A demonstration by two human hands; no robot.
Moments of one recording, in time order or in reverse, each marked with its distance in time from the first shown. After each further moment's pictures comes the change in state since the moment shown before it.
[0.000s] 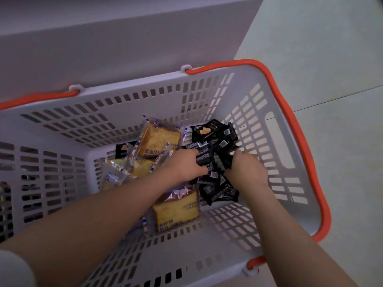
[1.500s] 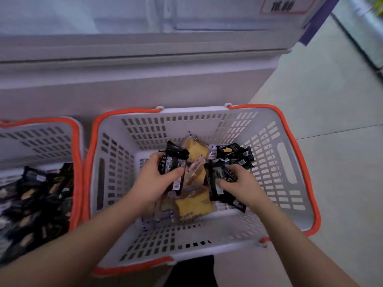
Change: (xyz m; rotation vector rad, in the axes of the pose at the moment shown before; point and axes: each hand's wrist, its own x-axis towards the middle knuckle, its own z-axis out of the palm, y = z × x) left_hand -0.182 -0.052 -0.064 -0.729 0.506 -0.088; right_hand -0.095 -0.052 -0.034 0.699 -0.065 -0.193
